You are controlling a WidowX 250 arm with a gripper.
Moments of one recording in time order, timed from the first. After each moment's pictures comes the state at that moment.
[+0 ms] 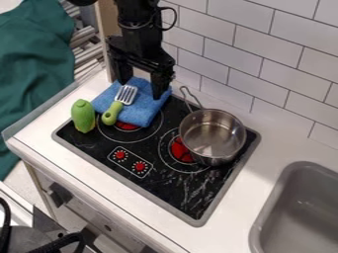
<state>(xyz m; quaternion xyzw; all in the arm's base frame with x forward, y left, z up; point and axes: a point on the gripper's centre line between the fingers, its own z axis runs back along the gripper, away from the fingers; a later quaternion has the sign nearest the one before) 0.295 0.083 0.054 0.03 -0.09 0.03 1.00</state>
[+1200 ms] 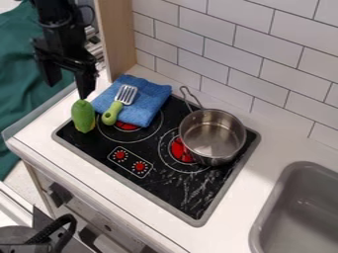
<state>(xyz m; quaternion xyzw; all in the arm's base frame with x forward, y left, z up) 0.237 0.188 0.040 0.04 -0.03 0.10 0.99</state>
